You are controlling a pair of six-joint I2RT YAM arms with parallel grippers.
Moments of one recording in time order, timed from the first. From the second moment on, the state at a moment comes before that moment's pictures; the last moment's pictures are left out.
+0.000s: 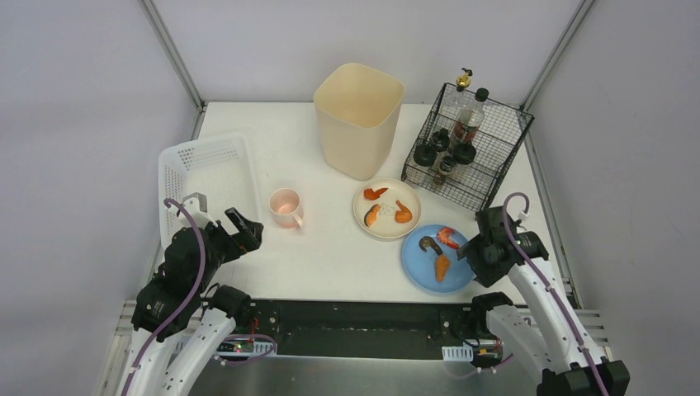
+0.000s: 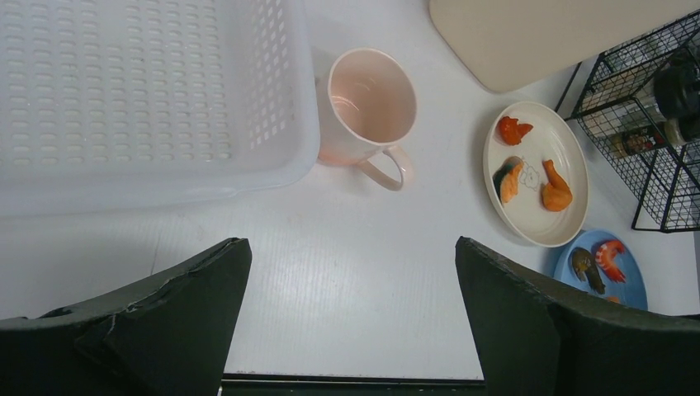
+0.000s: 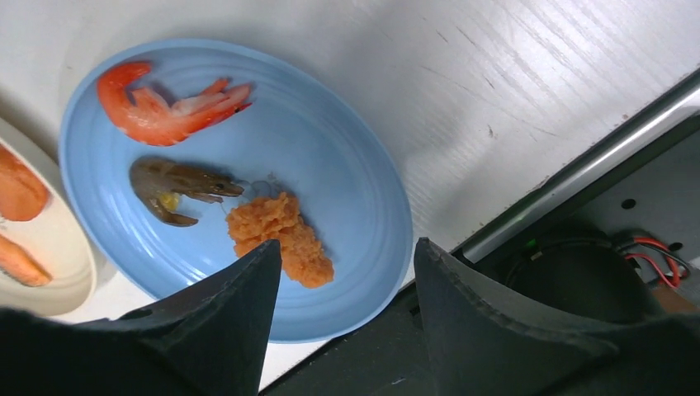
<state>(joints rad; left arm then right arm) -0.36 0.27 0.78 -0.95 -0.26 -0.62 0.22 0.75 0.63 -1.17 0.20 1.13</state>
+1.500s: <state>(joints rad) -0.33 0.29 0.78 -0.95 -0.23 -0.61 0.17 0.94 0.54 -0.95 0.15 1.05</state>
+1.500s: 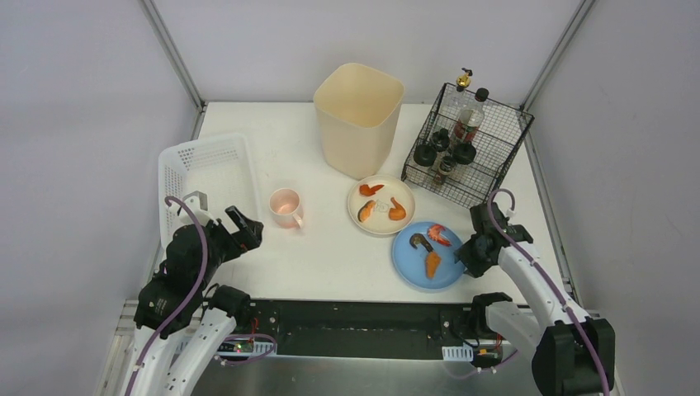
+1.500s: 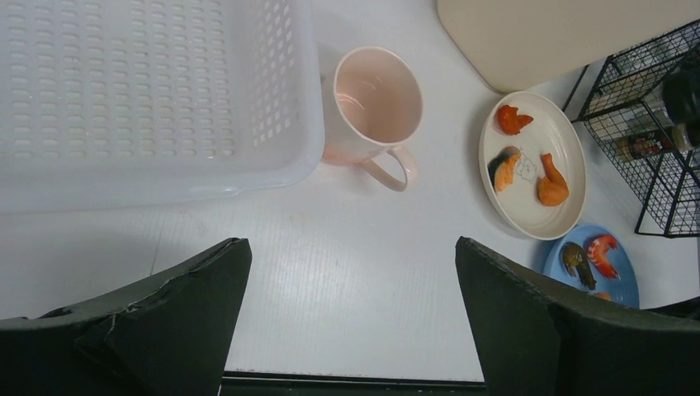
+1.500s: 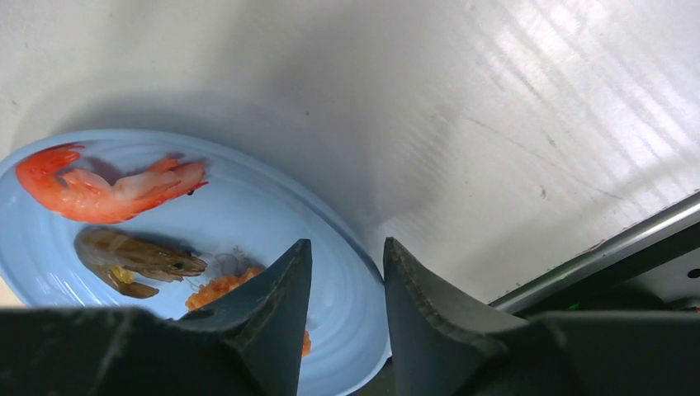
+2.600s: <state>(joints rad) -0.33 0.34 0.78 -0.95 -0.23 -0.61 0.45 0.84 0.45 -0.78 0.05 1.09</state>
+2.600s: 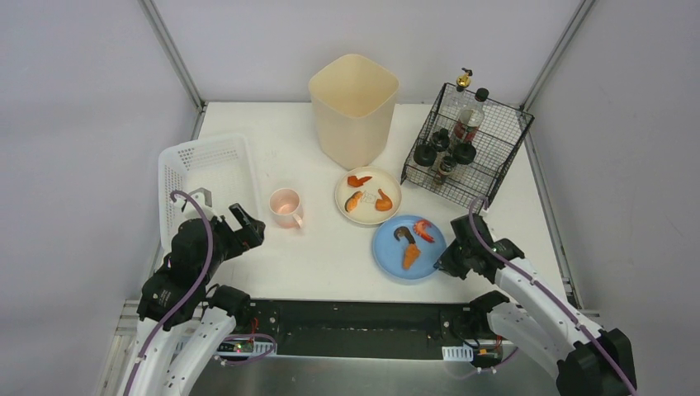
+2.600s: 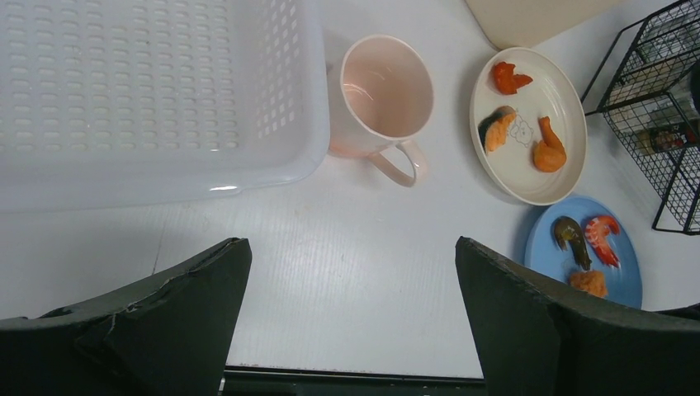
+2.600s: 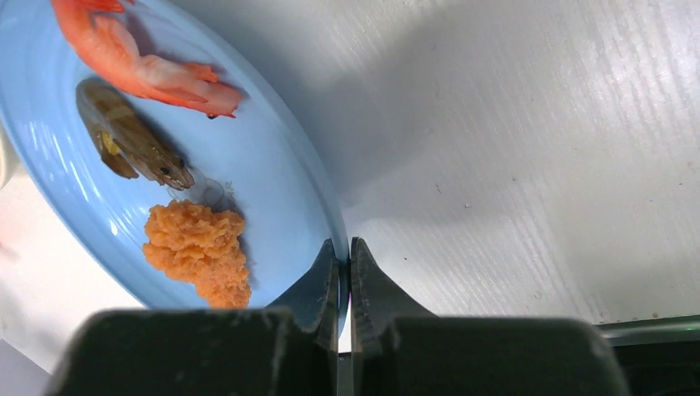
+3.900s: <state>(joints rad) -0.33 0.35 0.78 -0.95 -0.21 -0.61 0.49 0.98 1.13 -1.03 0.00 0.96</state>
